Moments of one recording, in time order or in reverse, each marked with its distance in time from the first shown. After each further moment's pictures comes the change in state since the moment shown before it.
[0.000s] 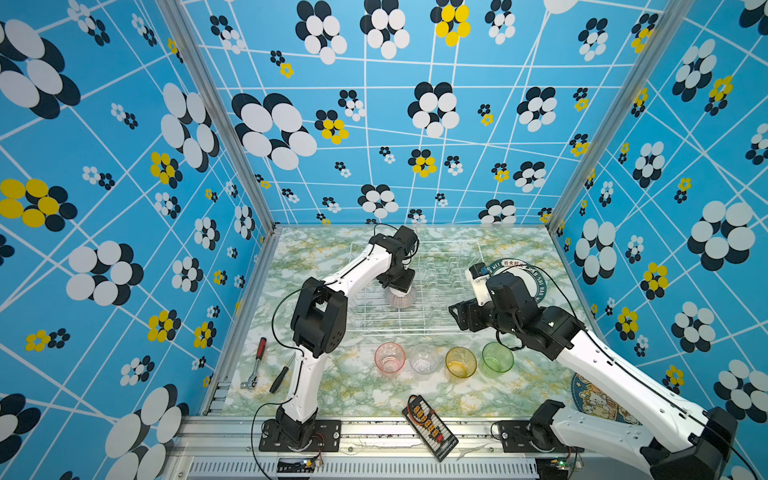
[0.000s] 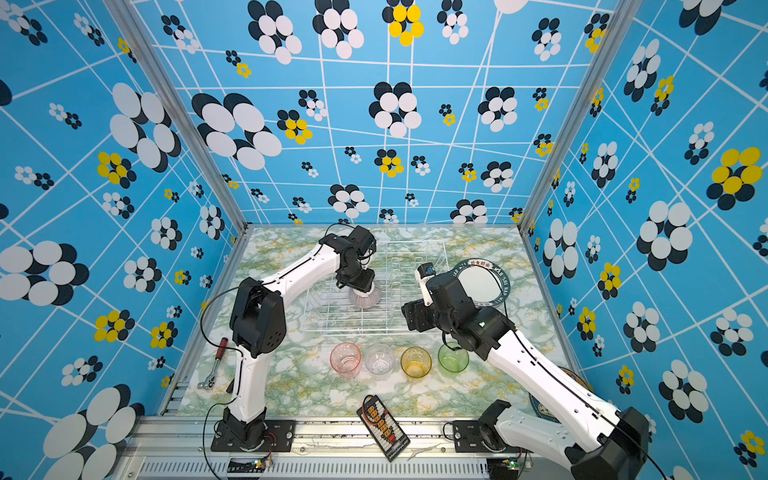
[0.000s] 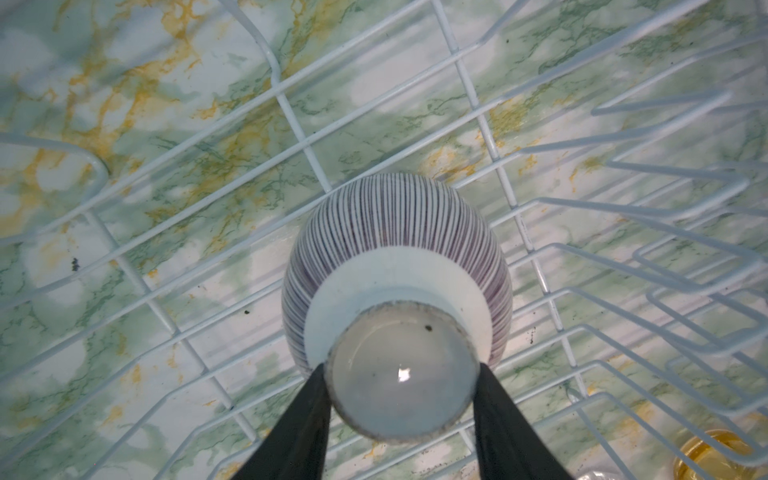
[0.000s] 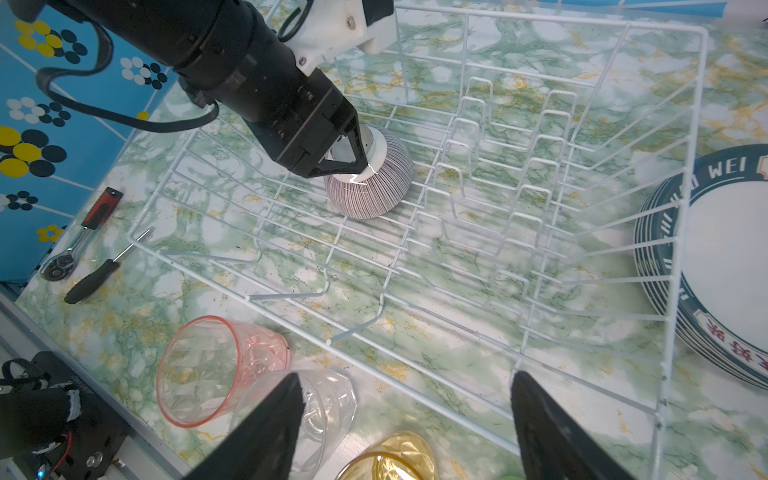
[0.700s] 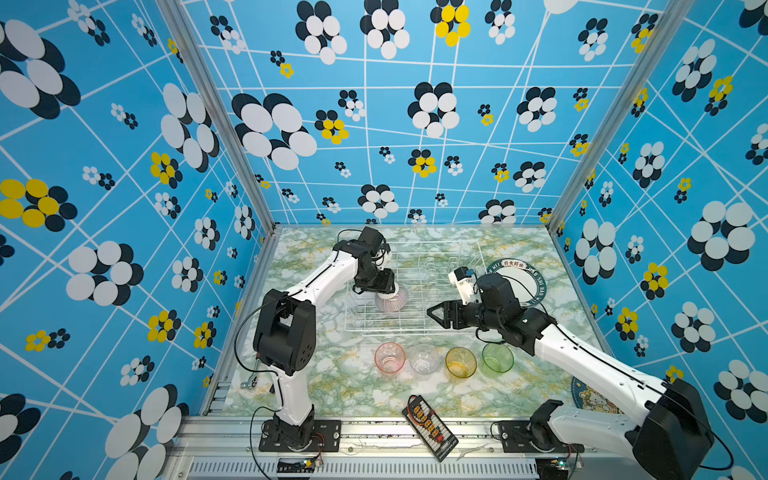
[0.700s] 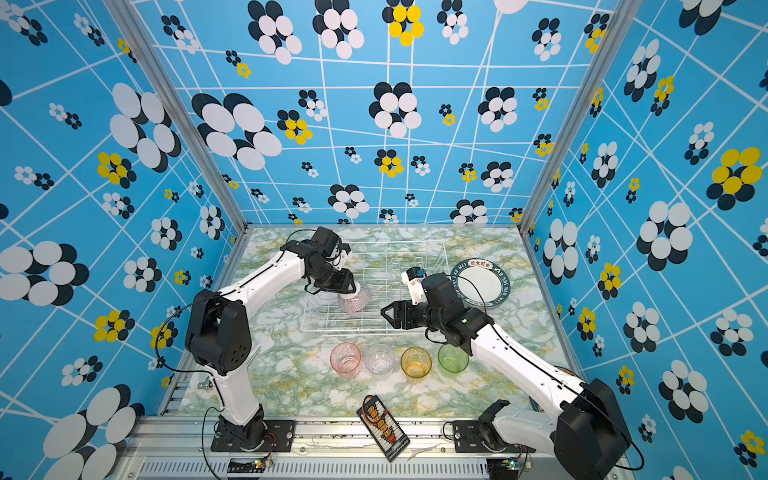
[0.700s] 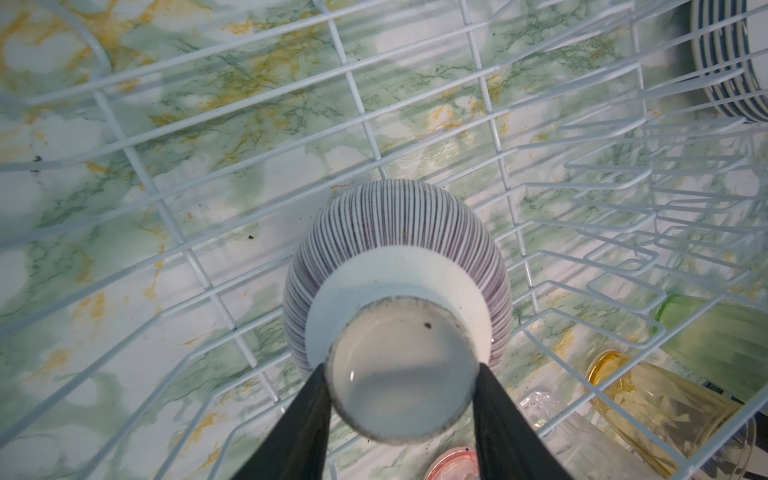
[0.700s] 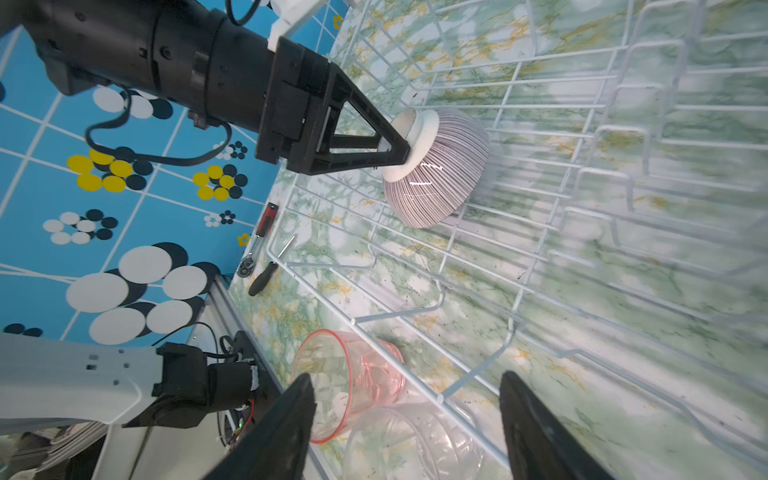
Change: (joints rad) left arm 0.164 -0.266 -0.346 0.168 0.283 -0.032; right arm -0.076 0.137 -0.183 0.434 -0.441 0.233
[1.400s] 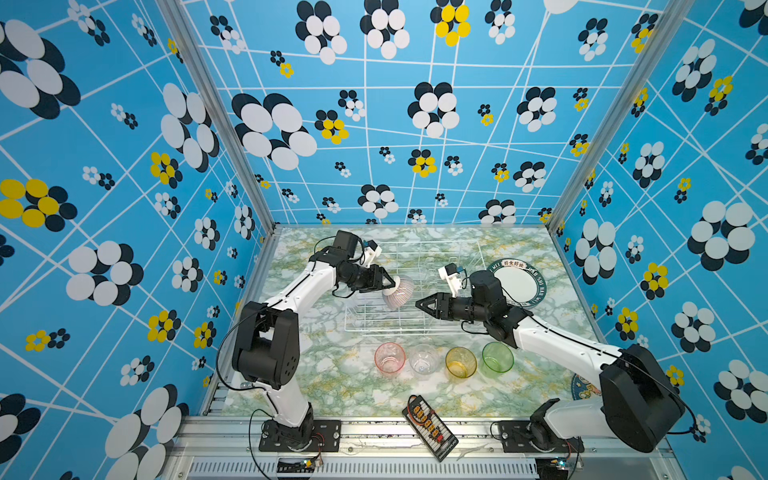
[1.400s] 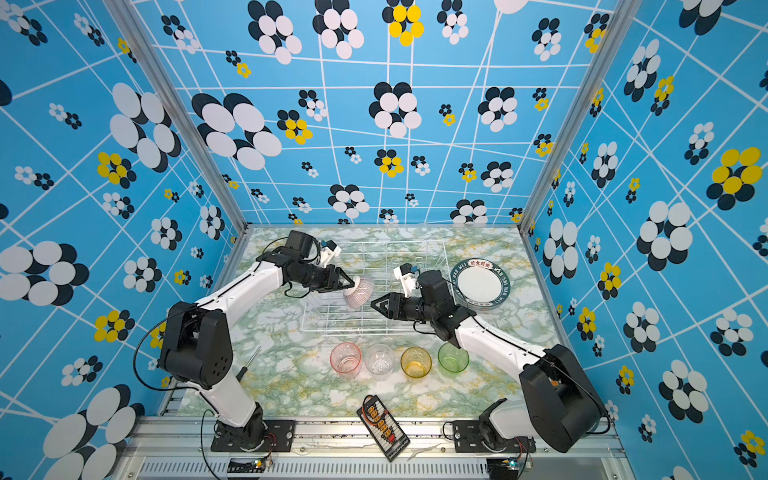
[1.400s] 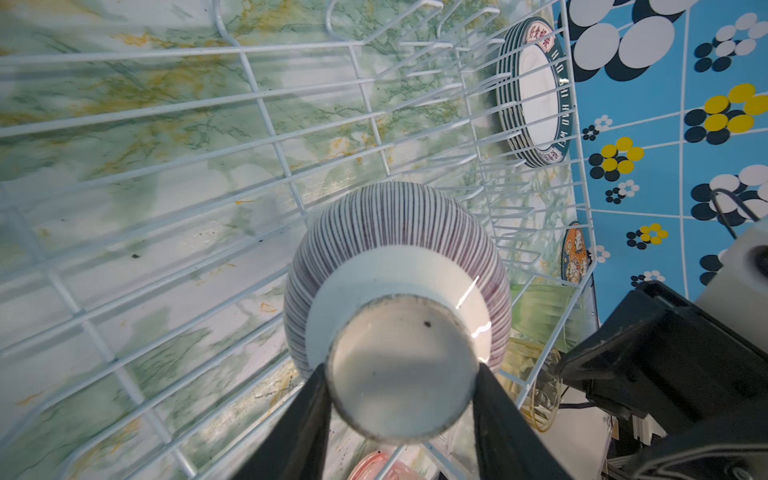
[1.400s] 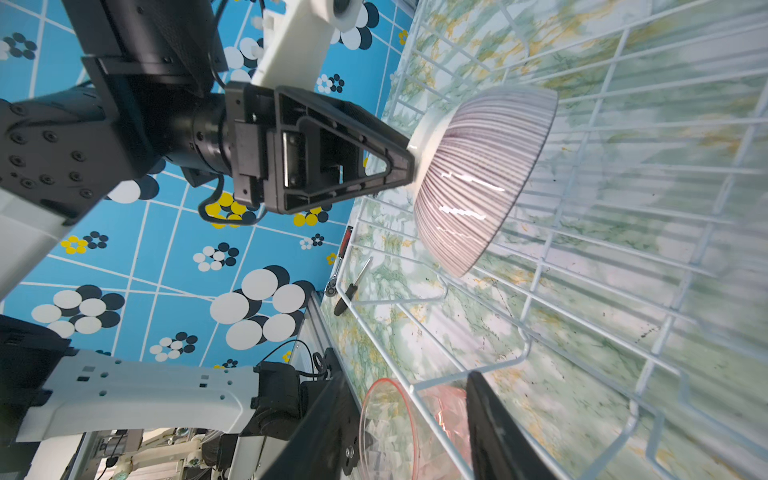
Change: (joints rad) left arm 0.122 -0.130 -0.206 0.260 0.411 -0.108; right arm -0.036 0.172 -0.042 0.389 -0.200 0.216
